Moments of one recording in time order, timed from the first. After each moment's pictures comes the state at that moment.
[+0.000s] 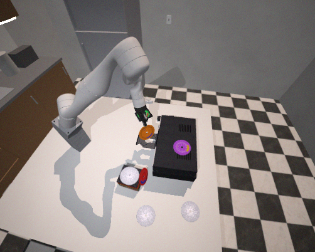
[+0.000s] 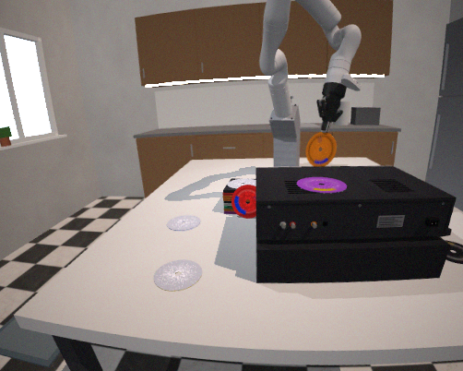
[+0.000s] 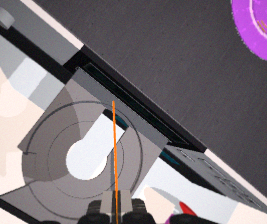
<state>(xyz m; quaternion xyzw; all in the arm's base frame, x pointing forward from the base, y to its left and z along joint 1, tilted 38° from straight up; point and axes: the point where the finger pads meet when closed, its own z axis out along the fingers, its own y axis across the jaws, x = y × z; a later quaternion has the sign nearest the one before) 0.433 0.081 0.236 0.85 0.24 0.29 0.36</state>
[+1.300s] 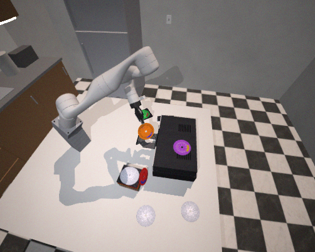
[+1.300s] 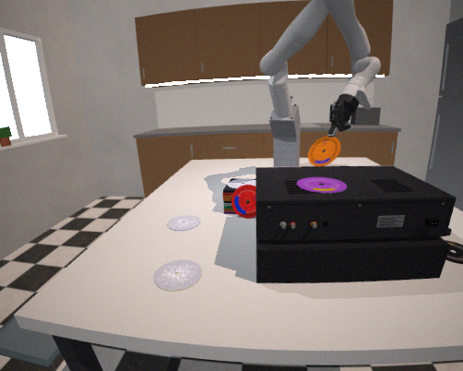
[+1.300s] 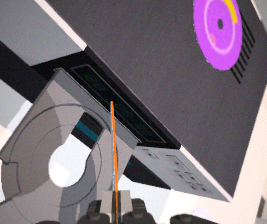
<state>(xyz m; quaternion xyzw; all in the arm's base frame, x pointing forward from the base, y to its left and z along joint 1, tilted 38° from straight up) 0.429 0.108 0.199 0.77 0.18 0.34 0.52</state>
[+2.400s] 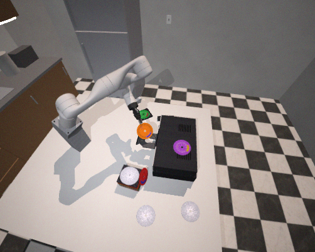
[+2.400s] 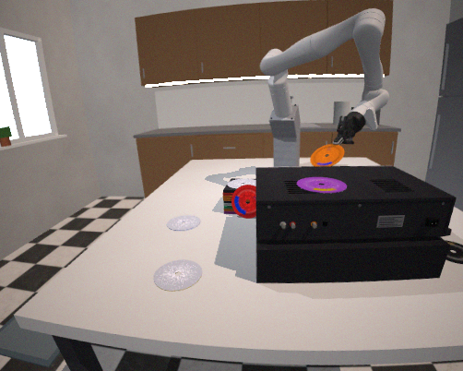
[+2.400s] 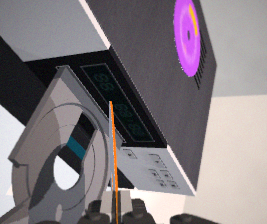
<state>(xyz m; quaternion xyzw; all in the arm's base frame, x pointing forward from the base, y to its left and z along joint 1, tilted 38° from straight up) 0.434 0.125 0.152 0.68 0.13 0.36 0.63</state>
